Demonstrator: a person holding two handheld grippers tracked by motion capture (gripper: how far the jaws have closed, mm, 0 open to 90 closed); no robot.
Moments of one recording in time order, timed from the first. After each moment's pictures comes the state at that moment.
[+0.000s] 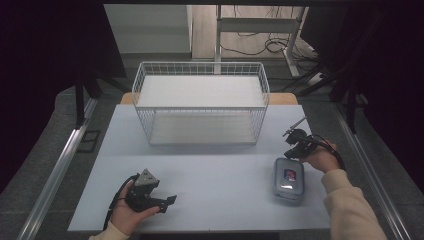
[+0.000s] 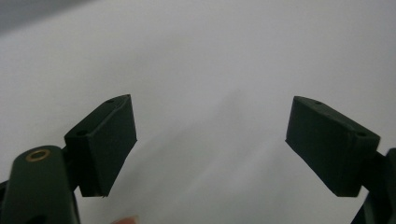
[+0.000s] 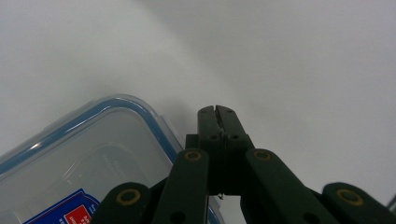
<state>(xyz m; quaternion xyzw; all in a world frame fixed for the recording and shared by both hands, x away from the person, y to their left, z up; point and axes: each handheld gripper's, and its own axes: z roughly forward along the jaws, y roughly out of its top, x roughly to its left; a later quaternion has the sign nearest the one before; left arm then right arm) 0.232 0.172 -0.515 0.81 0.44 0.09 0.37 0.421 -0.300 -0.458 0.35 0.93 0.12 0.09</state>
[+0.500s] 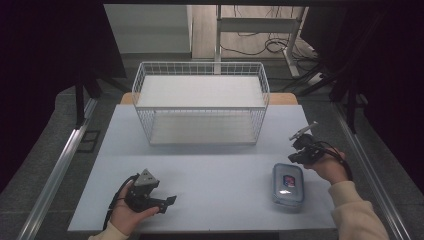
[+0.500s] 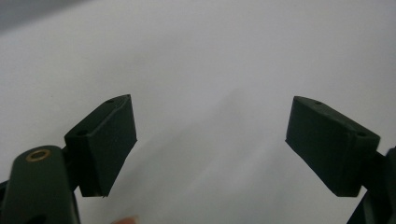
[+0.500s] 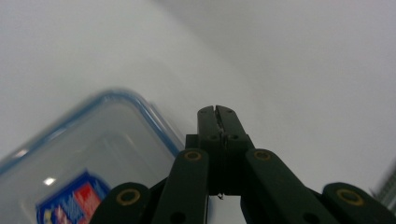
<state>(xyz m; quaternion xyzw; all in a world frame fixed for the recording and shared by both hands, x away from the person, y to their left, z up) 0.232 0.173 -0.514 0.81 0.43 0.09 0.37 0.388 -0.314 -0.441 0.38 0.90 0.16 0.12</state>
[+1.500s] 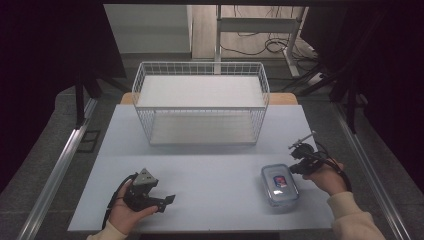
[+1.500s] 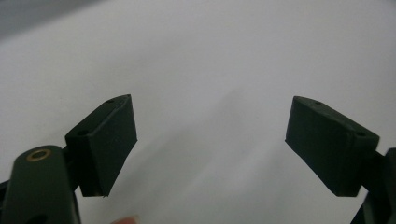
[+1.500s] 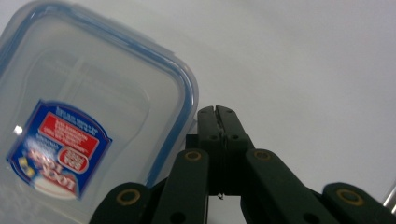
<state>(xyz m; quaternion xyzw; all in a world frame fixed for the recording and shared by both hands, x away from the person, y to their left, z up) 0.233 0.176 -0.513 0.81 0.44 0.09 0.37 0.369 -0.302 -0.459 0.42 0.89 0.13 0.10</state>
